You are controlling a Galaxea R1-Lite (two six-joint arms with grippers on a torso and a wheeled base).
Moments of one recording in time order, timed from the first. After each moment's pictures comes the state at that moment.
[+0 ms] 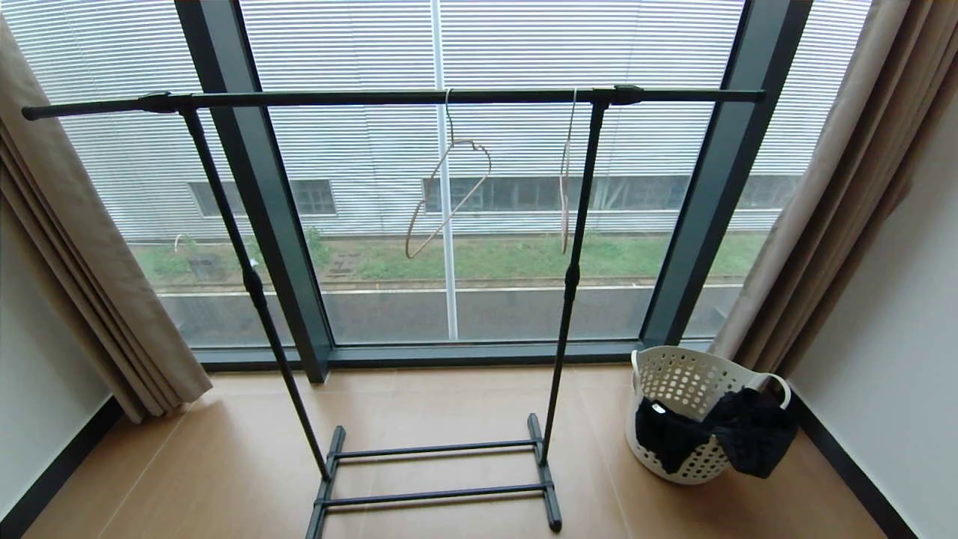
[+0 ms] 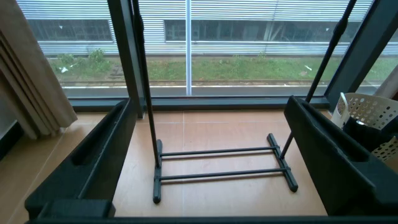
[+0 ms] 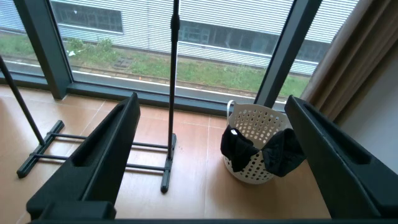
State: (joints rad) left arm -0.01 0.00 0.00 0.00 0.00 0.00; right arm -0.01 0.01 0.00 0.00 0.09 -0.06
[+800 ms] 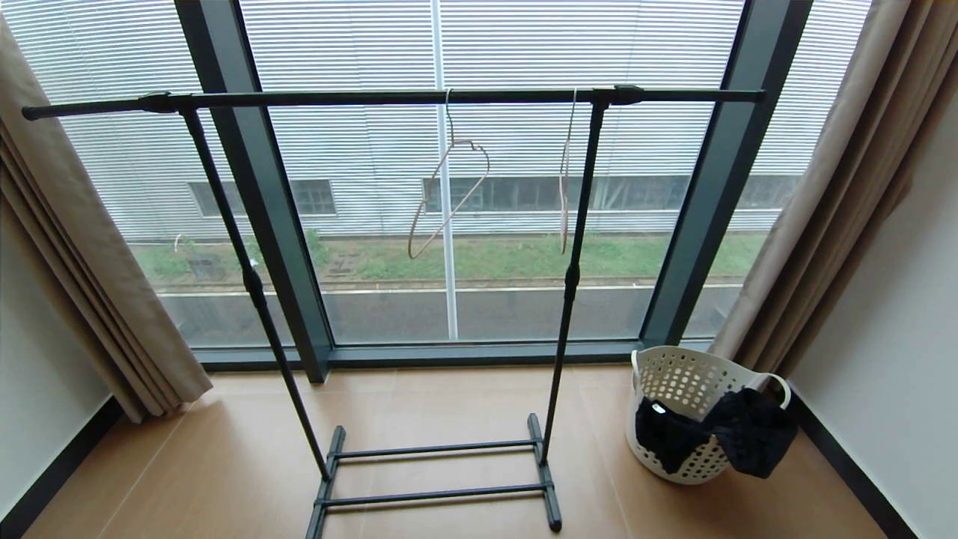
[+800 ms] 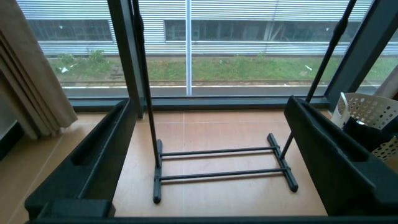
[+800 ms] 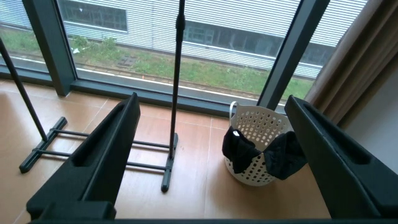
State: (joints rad) left arm -0.01 0.00 0.00 0.00 0.00 0.00; right arm -0.01 0.01 0.00 0.01 0.12 -0.08
